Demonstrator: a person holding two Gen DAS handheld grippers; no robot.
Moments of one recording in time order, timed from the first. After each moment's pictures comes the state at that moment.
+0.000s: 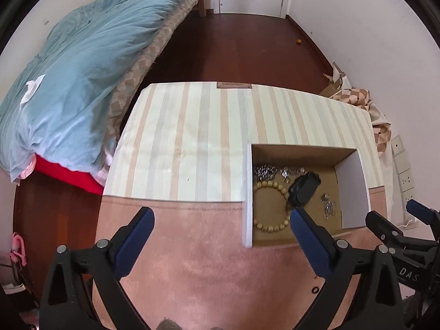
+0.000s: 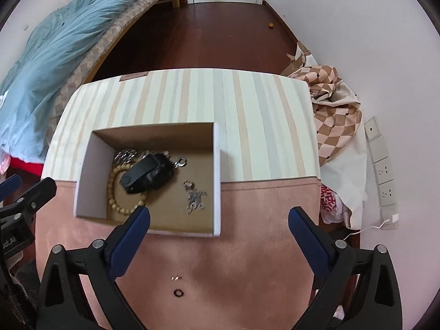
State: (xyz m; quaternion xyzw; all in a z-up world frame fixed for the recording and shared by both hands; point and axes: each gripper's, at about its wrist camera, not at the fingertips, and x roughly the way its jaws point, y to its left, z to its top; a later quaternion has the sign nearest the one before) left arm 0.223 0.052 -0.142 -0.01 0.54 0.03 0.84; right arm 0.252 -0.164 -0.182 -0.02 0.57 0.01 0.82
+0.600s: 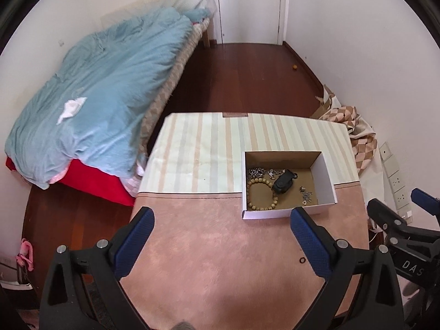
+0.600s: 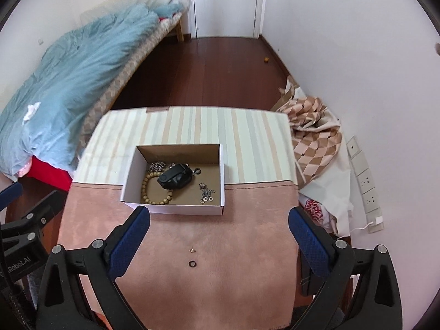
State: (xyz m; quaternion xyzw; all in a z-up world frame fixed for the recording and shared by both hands) left arm 0.132 0.043 -0.048 0.01 0.47 0.04 0.88; right arm 0.160 -0.157 -0.076 -0.01 0.49 0.01 0.87
